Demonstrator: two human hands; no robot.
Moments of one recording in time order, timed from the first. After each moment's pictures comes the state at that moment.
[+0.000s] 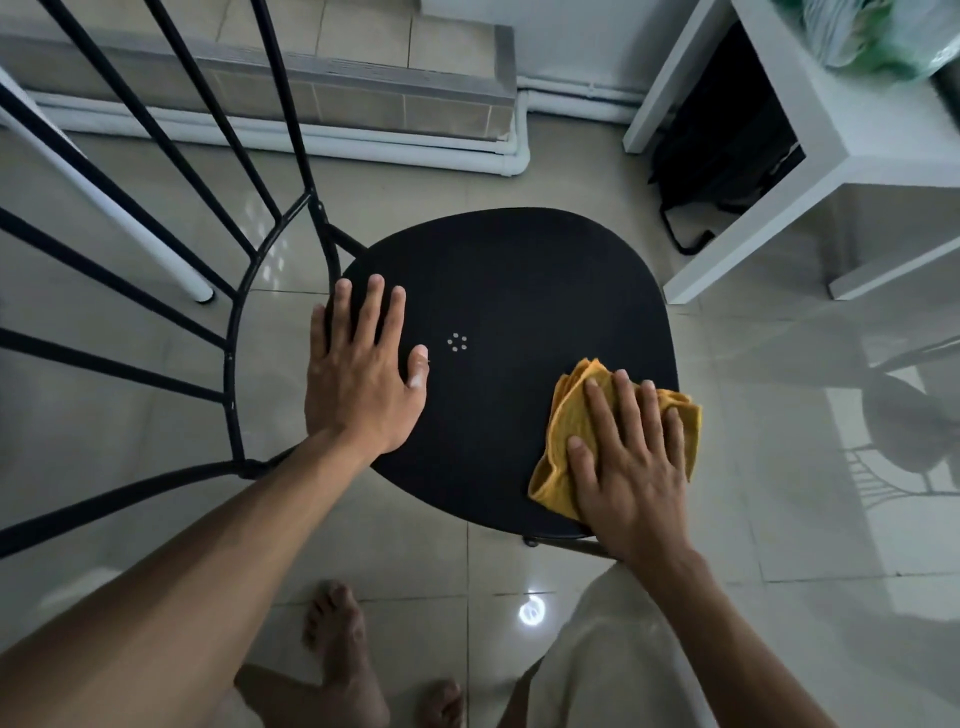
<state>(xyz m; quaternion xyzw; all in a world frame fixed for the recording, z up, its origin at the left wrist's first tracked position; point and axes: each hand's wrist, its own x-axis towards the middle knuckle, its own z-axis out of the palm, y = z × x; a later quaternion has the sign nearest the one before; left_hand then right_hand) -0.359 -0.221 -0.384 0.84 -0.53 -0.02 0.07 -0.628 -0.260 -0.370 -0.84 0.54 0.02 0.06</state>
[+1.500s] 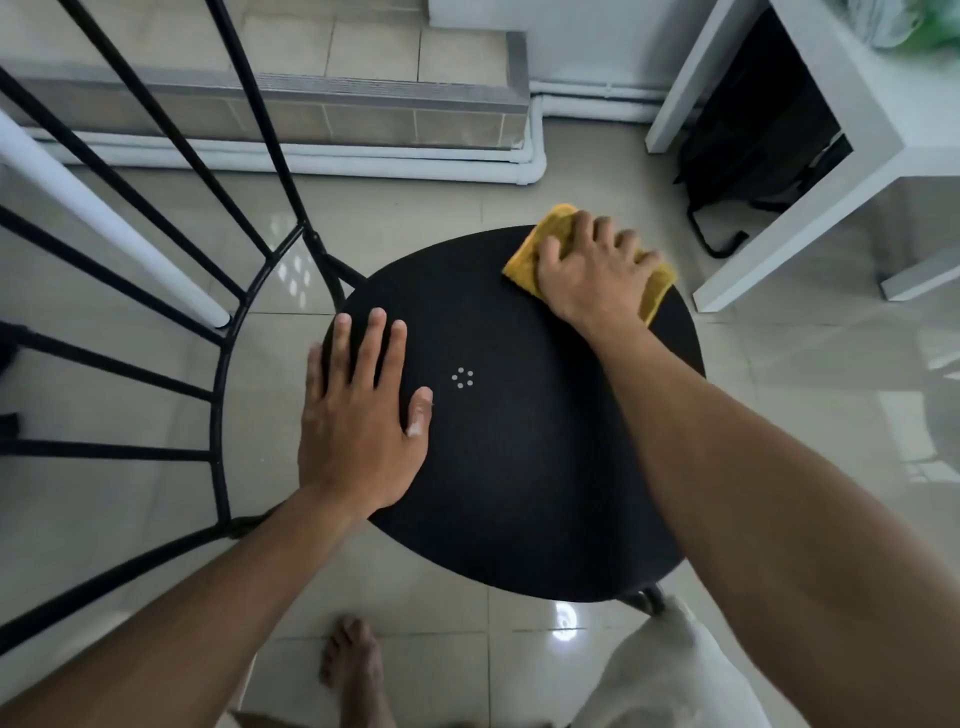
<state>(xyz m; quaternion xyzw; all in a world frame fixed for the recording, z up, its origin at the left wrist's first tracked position) -0.359 -0.224 -0.379 0.83 -0.55 -0.03 0.02 -0.484 -0.457 -0.366 -0.78 0.62 -0.03 0.06</state>
